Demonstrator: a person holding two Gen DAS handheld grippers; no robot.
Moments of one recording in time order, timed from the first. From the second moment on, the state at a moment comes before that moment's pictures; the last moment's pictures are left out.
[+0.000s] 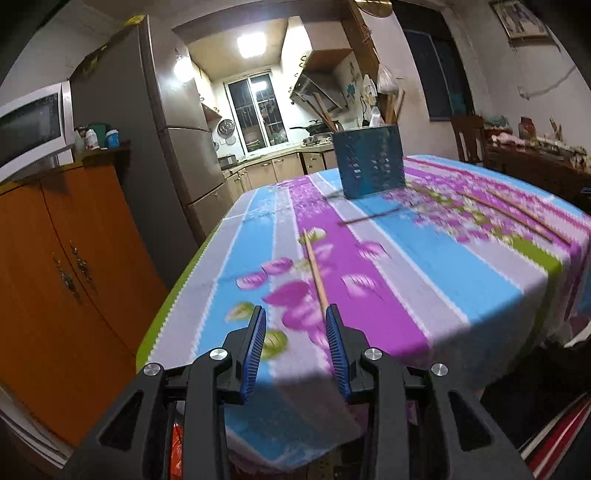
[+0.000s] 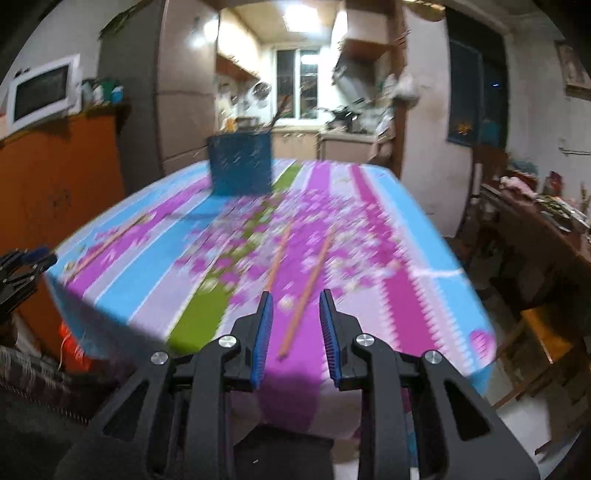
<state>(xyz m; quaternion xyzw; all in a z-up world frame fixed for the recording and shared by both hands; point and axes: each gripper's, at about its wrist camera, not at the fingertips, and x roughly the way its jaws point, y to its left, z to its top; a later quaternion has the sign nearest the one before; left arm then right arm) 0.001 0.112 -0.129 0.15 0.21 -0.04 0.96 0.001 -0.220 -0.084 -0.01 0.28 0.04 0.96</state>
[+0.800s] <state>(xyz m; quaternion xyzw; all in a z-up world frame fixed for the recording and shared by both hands) 0.015 0.103 -0.162 0.12 0.23 -0.05 0.97 0.012 -0.201 -0.135 -0.03 0.28 -0.05 0.96</state>
